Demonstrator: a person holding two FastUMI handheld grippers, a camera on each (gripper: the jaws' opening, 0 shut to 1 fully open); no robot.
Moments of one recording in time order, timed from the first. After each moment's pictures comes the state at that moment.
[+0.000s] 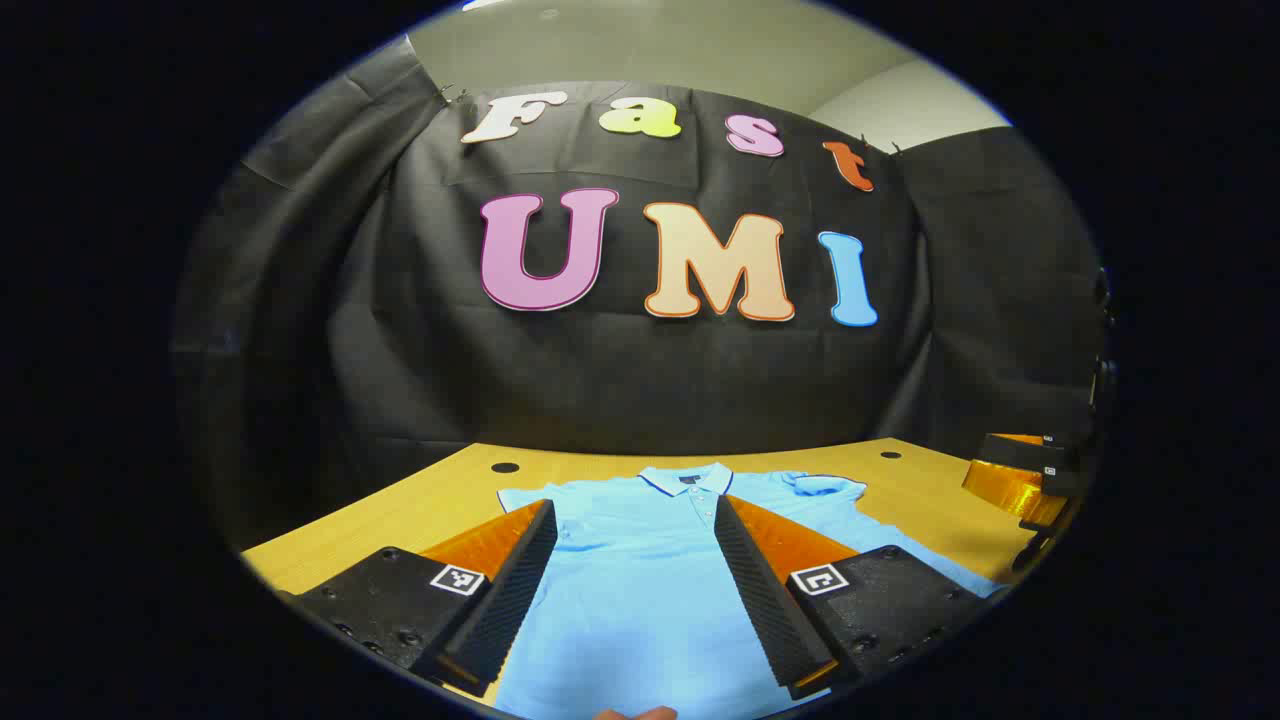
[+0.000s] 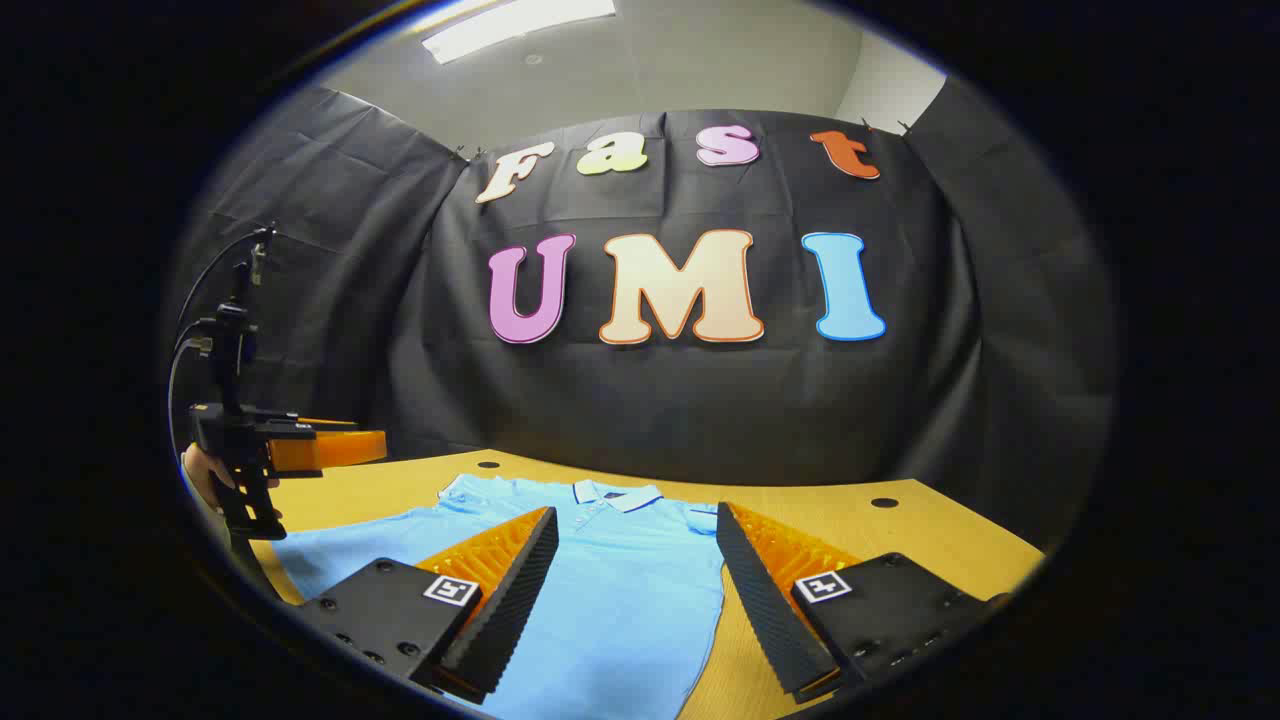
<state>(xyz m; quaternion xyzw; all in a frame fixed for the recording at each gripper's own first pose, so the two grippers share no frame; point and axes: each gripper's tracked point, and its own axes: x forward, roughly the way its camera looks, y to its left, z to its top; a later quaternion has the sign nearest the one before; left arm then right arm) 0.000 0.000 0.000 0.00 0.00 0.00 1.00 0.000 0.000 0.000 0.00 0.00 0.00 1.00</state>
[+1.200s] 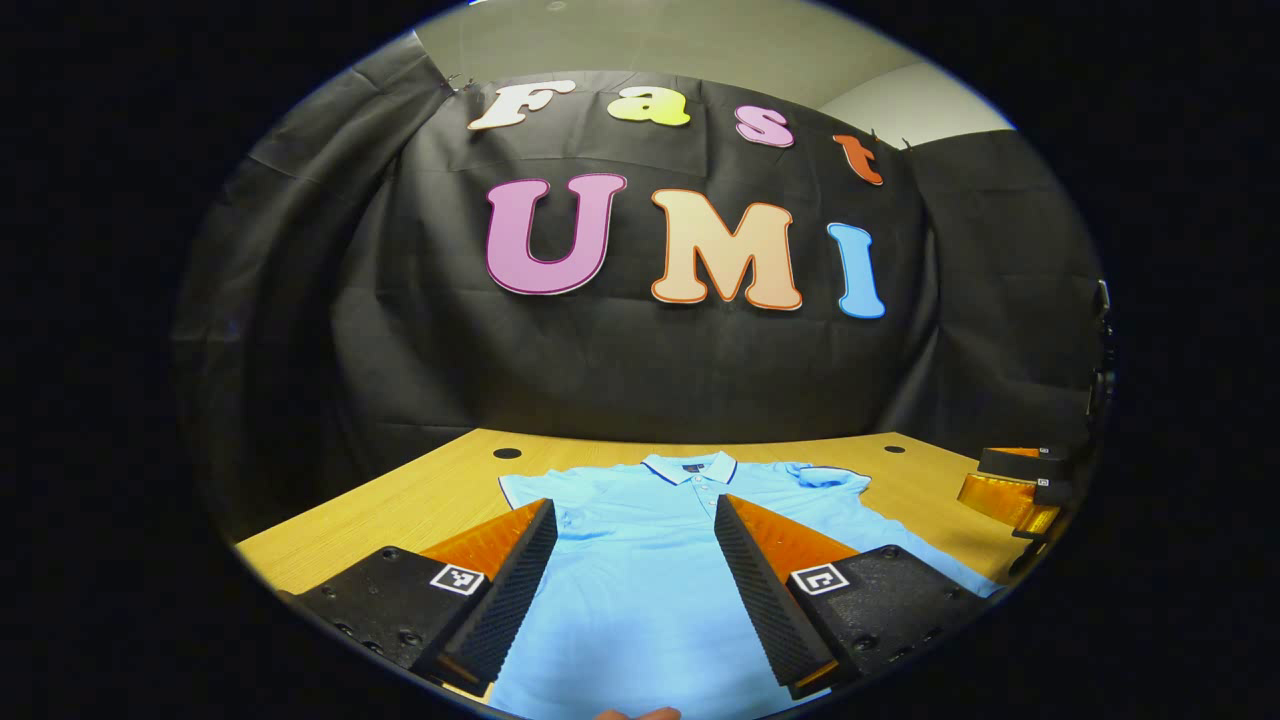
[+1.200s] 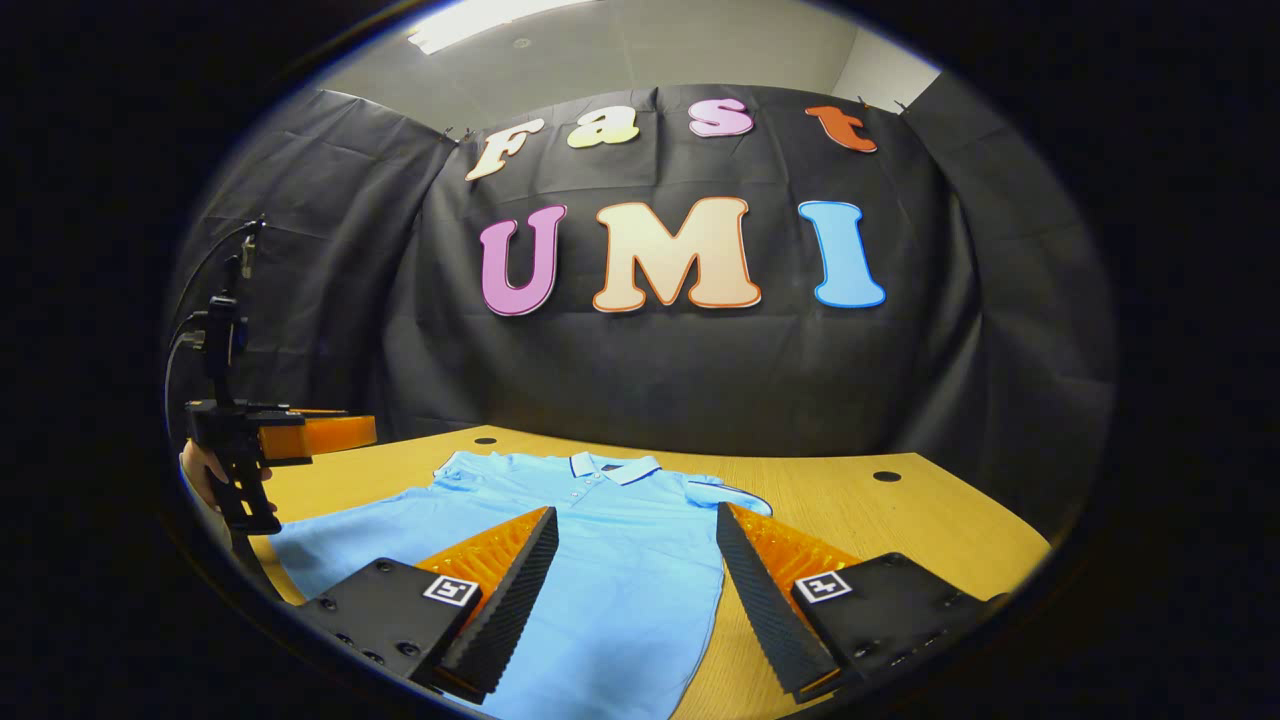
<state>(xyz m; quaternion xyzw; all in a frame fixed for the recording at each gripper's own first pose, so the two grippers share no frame) 0.002 0.004 -0.009 -0.01 0.01 0.01 1.00 0.005 -0.005 -0.025 0.01 0.05 0.00 1.00</state>
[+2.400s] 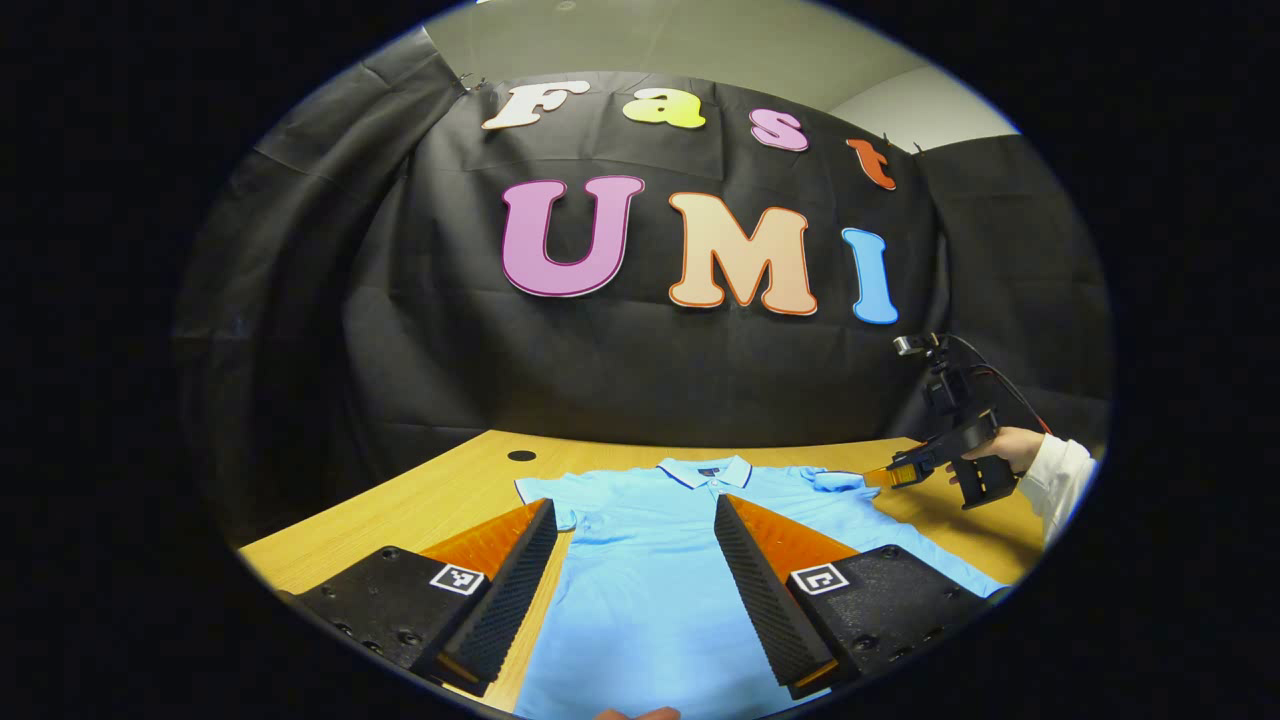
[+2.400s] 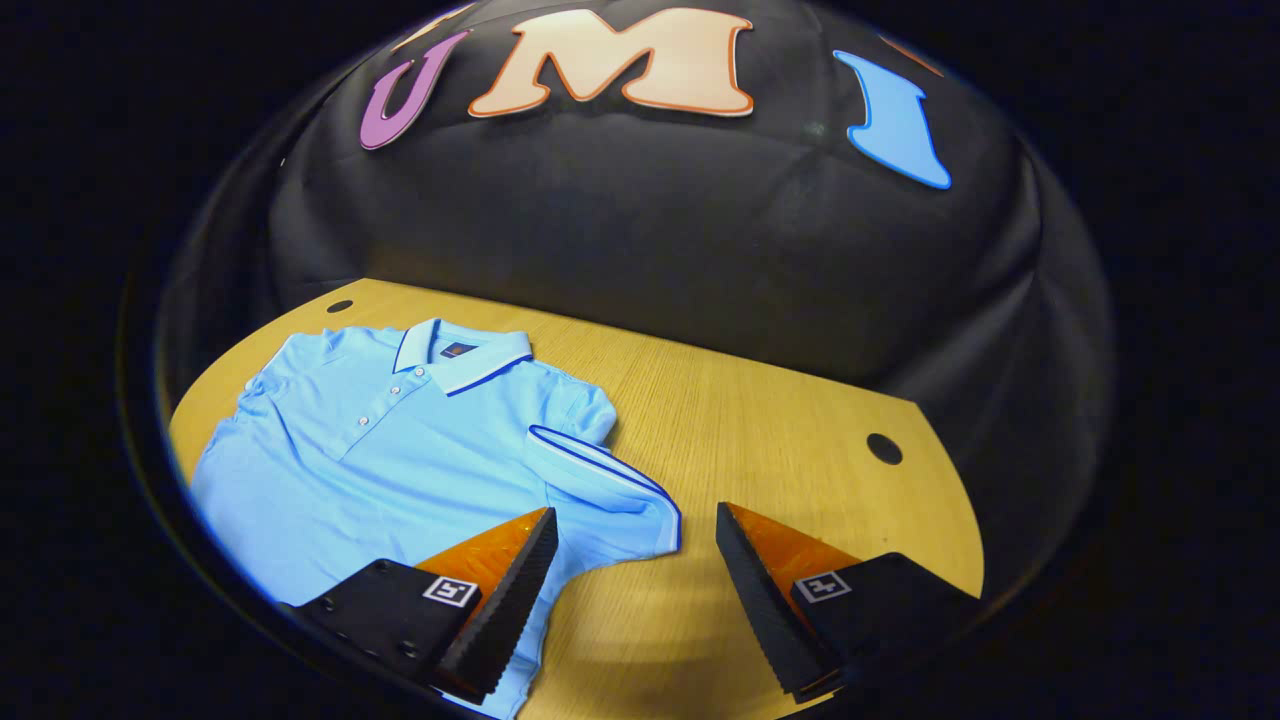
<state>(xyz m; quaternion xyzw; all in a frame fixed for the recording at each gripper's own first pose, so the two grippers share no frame) 0.002 0.026 -0.005 -0.01 0.01 0.02 1.00 0.204 -0.133 -0.137 -0.04 0.33 -0.06 0.94</state>
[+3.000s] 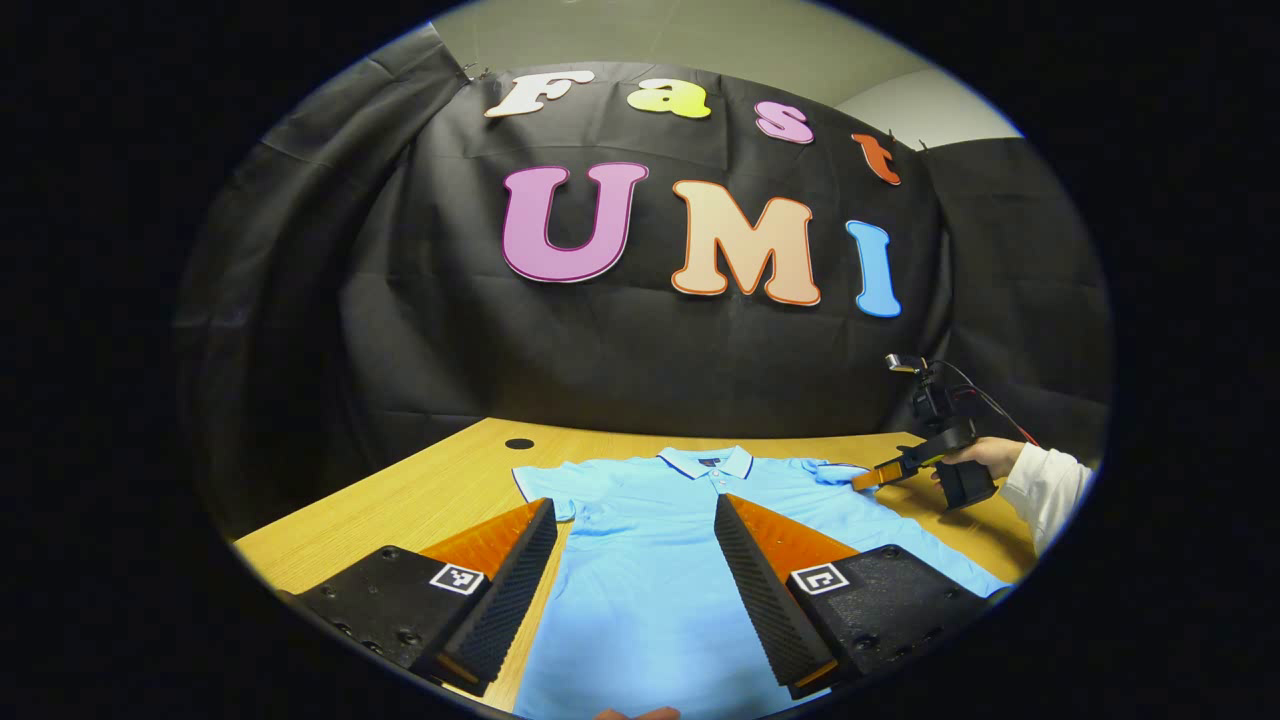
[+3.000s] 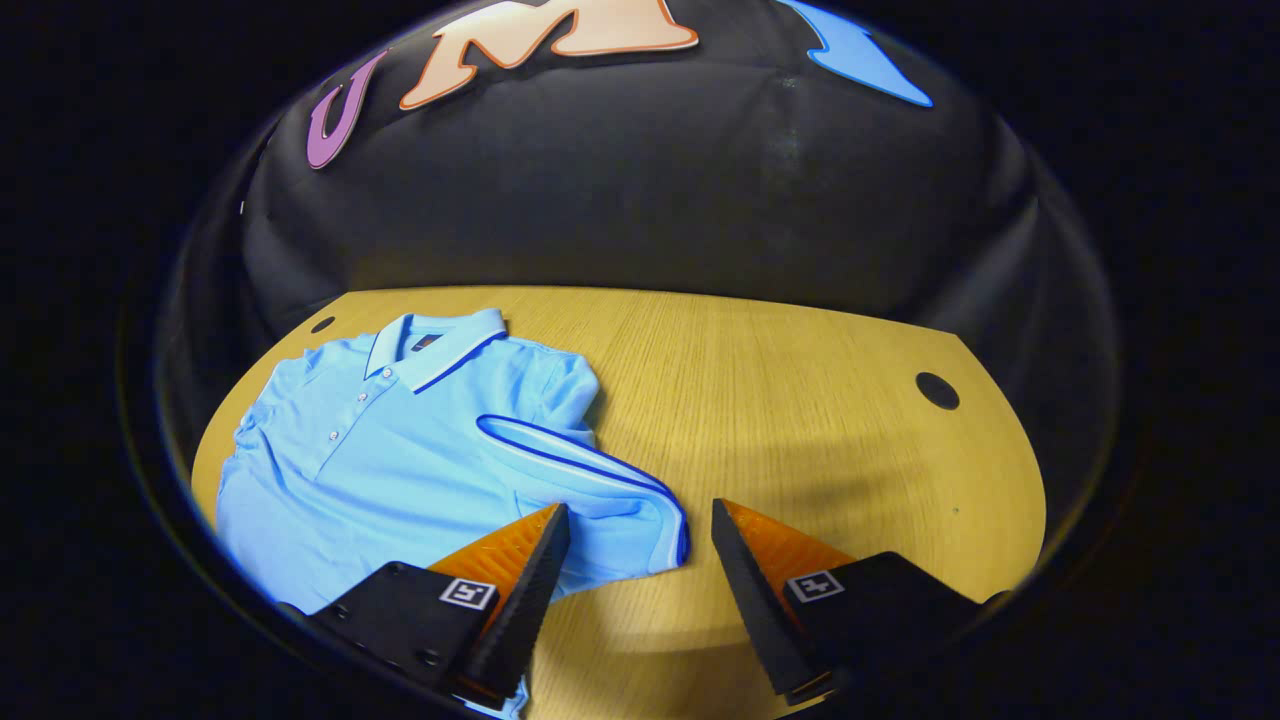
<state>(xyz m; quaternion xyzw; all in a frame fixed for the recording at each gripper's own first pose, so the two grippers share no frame) 0.008 0.027 -0.018 -0.02 0.03 0.02 1.00 0.218 -0.144 -0.179 0.04 0.36 -0.06 0.93</state>
